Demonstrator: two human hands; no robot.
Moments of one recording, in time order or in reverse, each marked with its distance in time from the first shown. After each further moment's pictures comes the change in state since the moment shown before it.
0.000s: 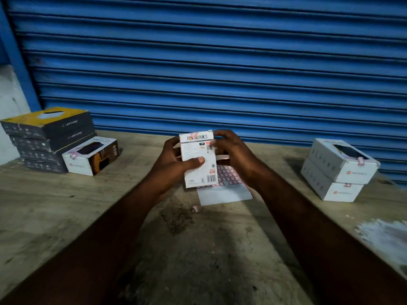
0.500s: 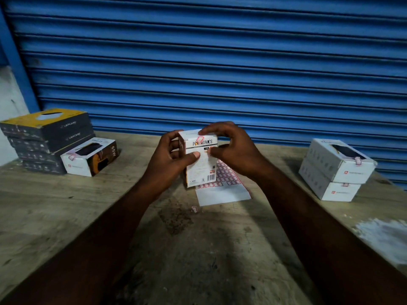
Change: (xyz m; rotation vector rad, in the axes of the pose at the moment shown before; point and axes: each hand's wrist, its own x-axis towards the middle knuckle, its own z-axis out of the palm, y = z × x) left_hand -0.002 0.005 -0.003 0.074 0.028 0.179; right_hand 0.000 -0.011 -0.008 -0.444 0.060 -0.438
